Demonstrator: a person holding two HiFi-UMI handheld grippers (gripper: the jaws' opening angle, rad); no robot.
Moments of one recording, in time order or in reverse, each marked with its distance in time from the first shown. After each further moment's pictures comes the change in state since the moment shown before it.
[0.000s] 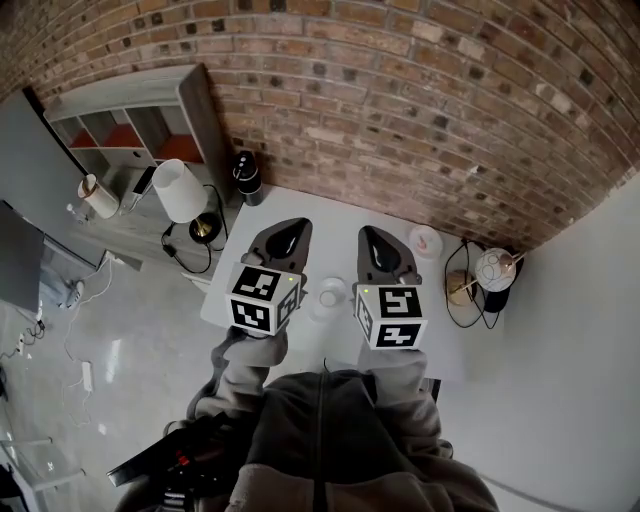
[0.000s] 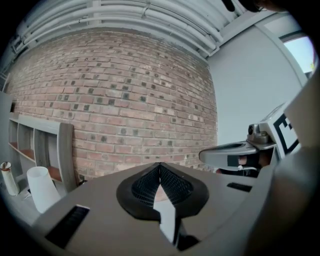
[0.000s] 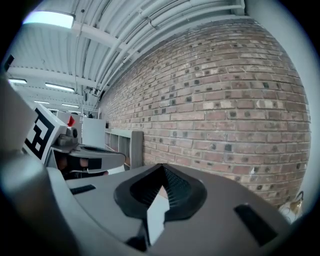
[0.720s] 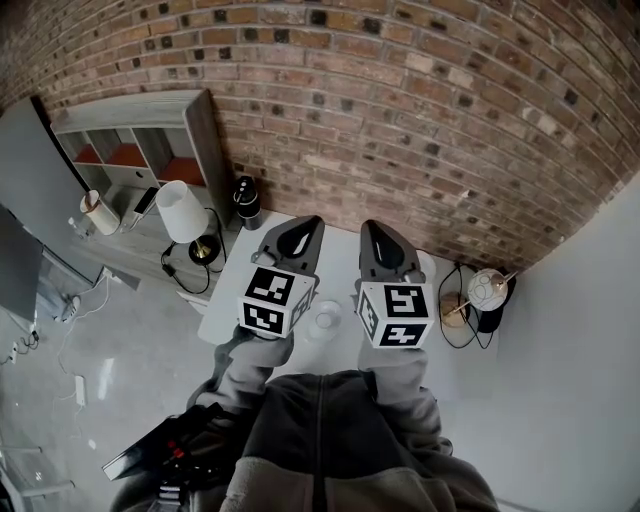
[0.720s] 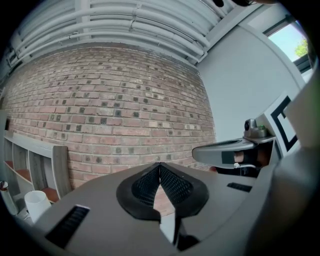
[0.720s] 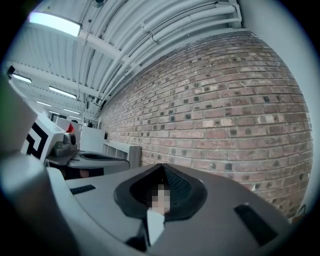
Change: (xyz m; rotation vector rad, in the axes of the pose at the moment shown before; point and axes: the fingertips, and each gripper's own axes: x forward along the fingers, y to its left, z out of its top) left arm 0.013 -0.015 0.059 0.107 -0.120 -0.012; right arm 0.002 -0.012 0.063 -0.012 -0.153 -0.008
